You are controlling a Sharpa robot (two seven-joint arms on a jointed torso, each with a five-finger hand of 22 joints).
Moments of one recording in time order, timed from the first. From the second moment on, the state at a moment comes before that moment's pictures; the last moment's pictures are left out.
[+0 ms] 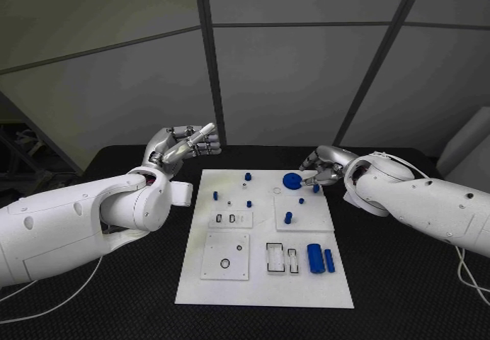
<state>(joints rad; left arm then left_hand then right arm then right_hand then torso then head) 1.26 -0.95 -0.04 1.64 0.06 -0.50 0.56 1.39 0.04 -0.14 0.10 0.05 0.98 0.20 0.11 0.07 1.11 0.15 0.12 0.08 1.10 0.11 0.15 0.21 0.19 0.87 0.23 0.42 0.17 1.26 -0.64 0.00 1.19 -1.37 -0.21 -0.12 1.27 -0.11 0.21 -0.05 0.28 0.90 0.17 0.07 0.07 1.45 0.08 1.43 1.31 1.47 0.00 1.54 1.31 0.07 1.36 0.12 1.45 1.26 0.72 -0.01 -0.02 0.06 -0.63</state>
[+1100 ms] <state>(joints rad) 1.26 -0.94 -0.04 1.63 0.06 -0.50 0.55 1.39 0.04 -0.14 0.09 0.05 0.98 0.20 0.11 0.07 1.11 0.15 0.11 0.07 1.10 0.11 0.14 0.21 0.19 0.87 0.23 0.42 0.17 1.26 -0.53 0.00 1.05 -1.35 -0.15 -0.16 1.27 -0.09 0.18 -0.03 0.28 0.88 0.17 0.07 0.07 1.46 0.08 1.45 1.31 1.47 0.01 1.56 1.31 0.07 1.39 0.12 1.46 1.30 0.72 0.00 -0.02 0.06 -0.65</state>
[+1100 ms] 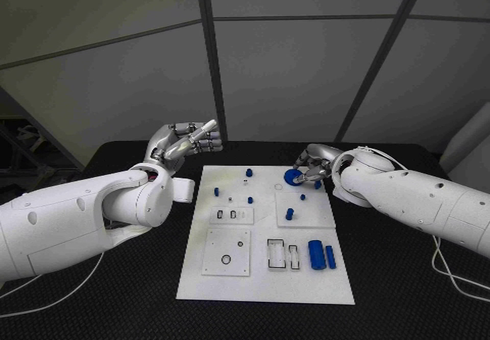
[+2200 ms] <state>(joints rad) 1.26 -0.94 -0.04 1.63 0.06 -0.49 0.53 1.39 0.04 -0.14 0.09 0.05 0.98 0.20 0.11 0.07 1.10 0.15 0.11 0.07 1.10 0.11 0.14 0.21 0.19 0.87 0.23 0.42 0.17 1.26 -0.53 0.00 1.08 -1.44 -0.20 -0.16 1.36 -0.03 0.24 -0.05 0.28 0.98 0.17 0.13 0.09 1.47 0.08 1.49 1.31 1.47 0.01 1.57 1.31 0.05 1.42 0.12 1.48 1.31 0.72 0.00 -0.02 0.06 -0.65</state>
